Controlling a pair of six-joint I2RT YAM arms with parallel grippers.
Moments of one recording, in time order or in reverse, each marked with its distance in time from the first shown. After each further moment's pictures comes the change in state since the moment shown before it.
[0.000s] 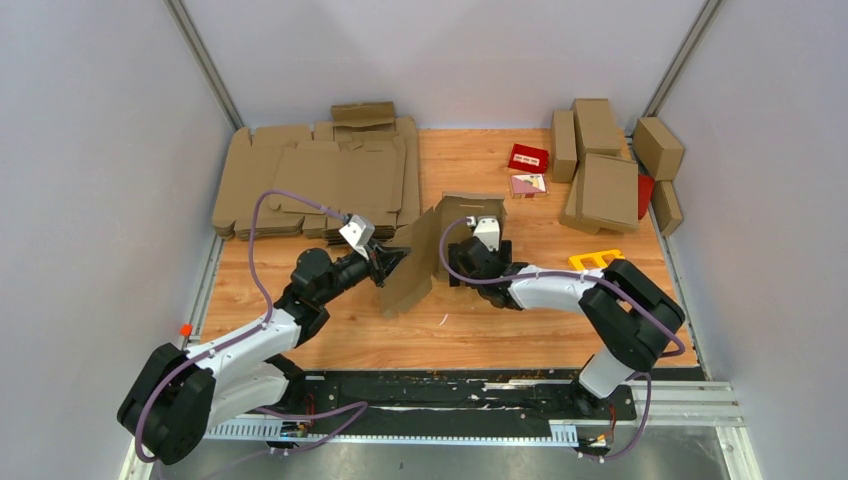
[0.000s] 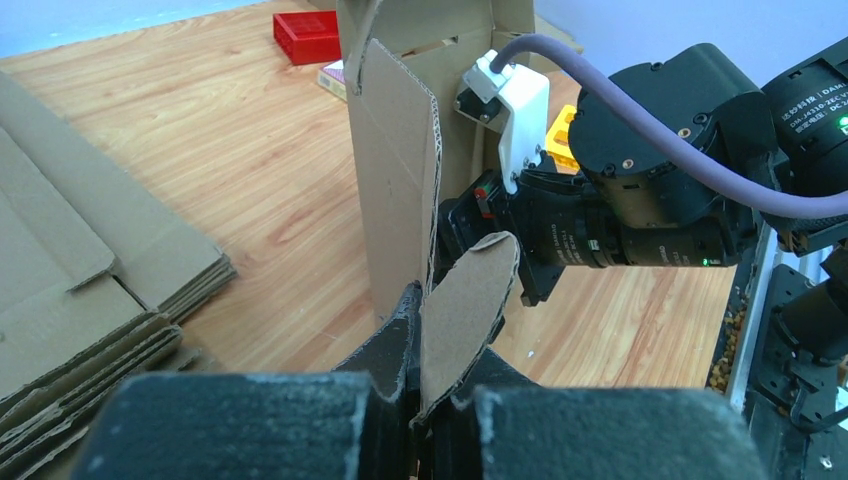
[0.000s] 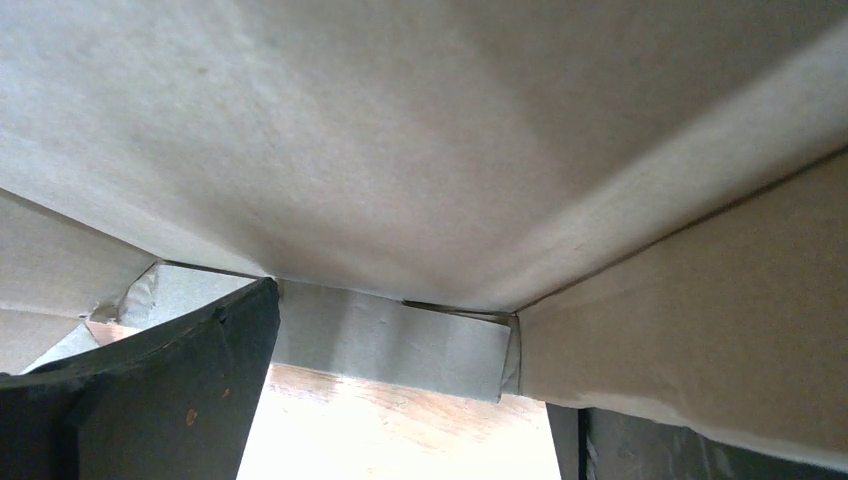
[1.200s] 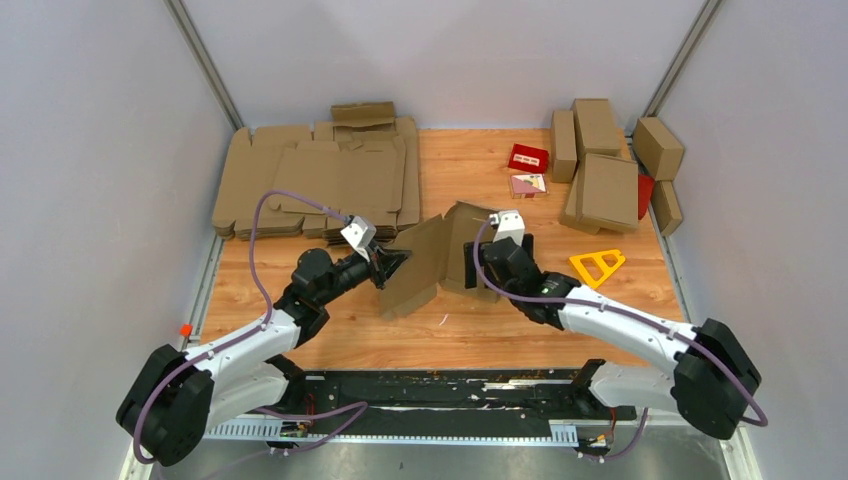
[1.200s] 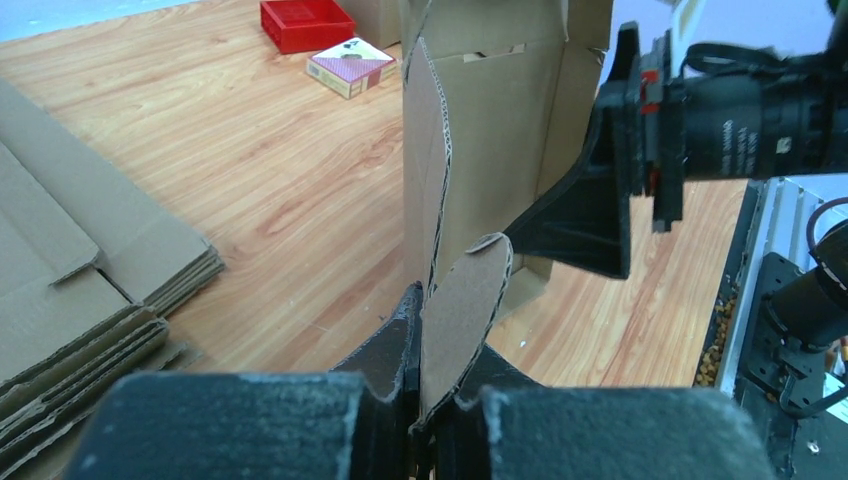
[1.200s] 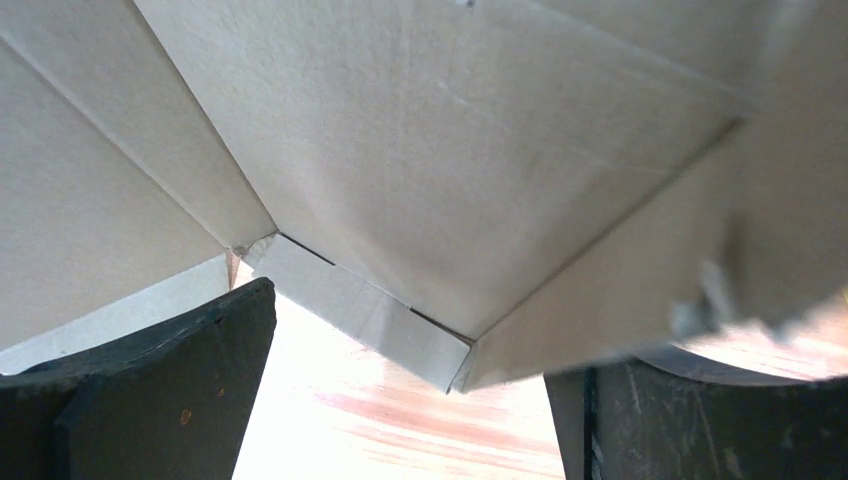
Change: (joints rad) left arm -0.006 -0.009 0.000 -0.029 0.011 0.000; right arm 0.029 -0.404 -0.073 -0.161 -0.031 -0.096
